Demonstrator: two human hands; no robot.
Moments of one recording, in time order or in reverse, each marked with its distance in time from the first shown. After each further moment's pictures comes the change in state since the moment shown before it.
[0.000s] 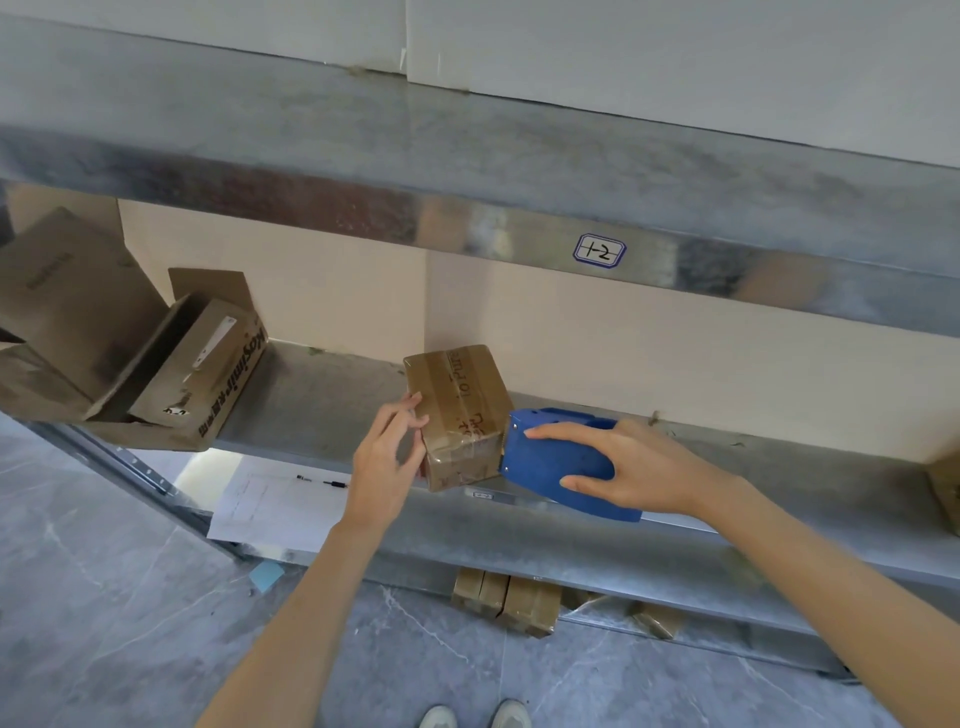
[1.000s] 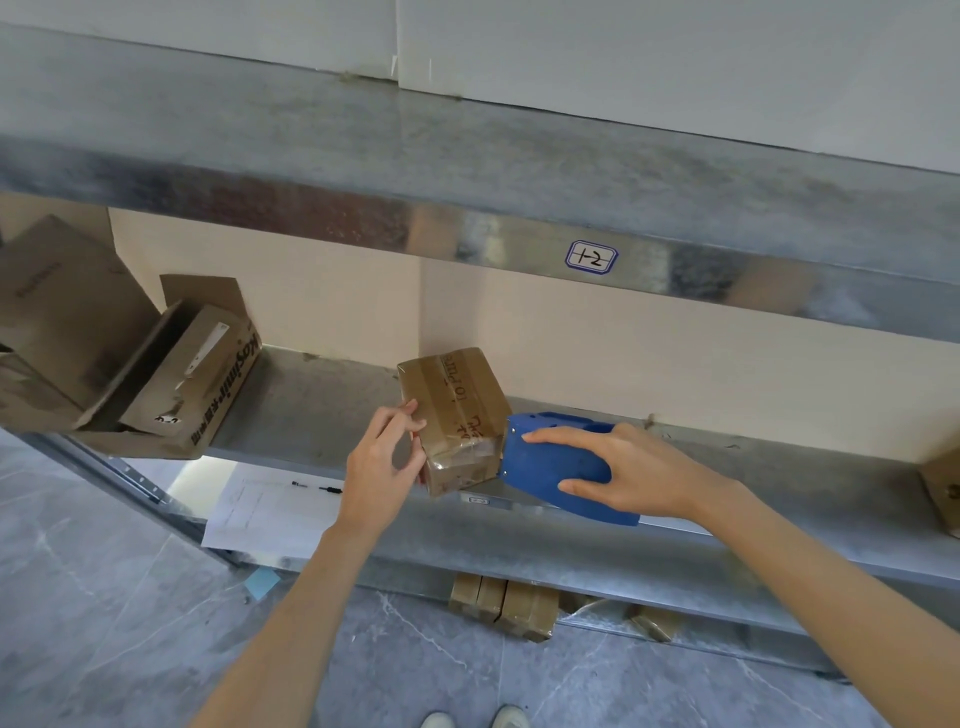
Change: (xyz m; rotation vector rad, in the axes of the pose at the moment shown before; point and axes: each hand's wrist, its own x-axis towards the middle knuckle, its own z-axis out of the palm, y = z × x) left_hand 0.003 0.000 0.000 0.062 -0.055 -0.044; right_hand 0.001 0.002 0.000 -0.018 -0.022 0.032
